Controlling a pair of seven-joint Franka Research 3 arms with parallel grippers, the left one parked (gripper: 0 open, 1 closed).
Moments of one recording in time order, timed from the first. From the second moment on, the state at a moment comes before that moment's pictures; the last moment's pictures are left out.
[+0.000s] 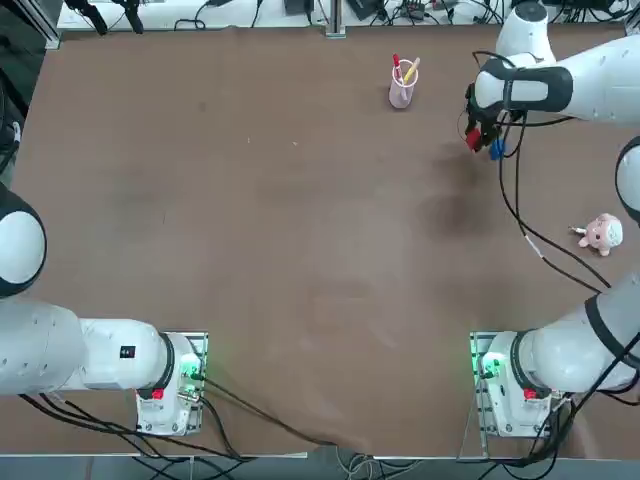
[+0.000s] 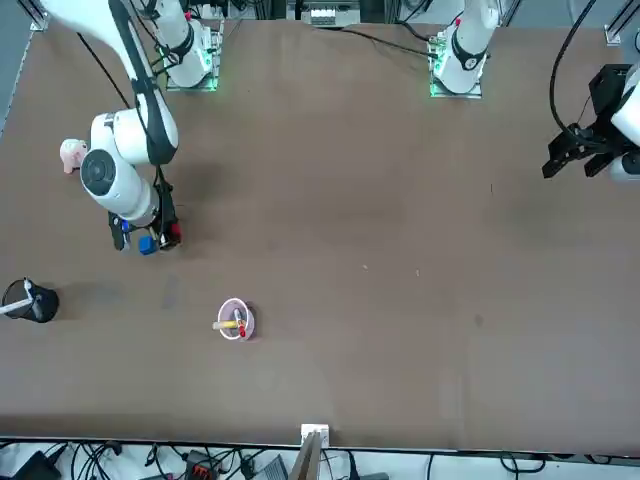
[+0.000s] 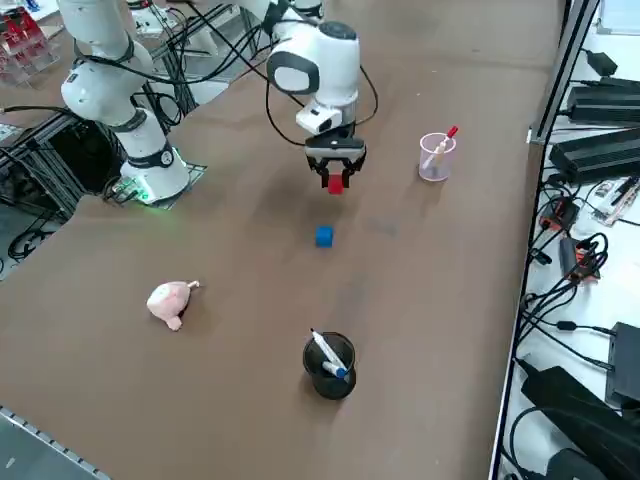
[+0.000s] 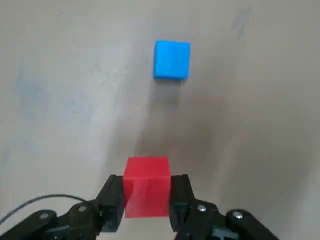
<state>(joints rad) 0.10 0.30 0.01 -2.14 -0.05 2.36 1.41</state>
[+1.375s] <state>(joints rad) 0.00 0.40 0.01 -2.14 0.05 2.49 1.45</state>
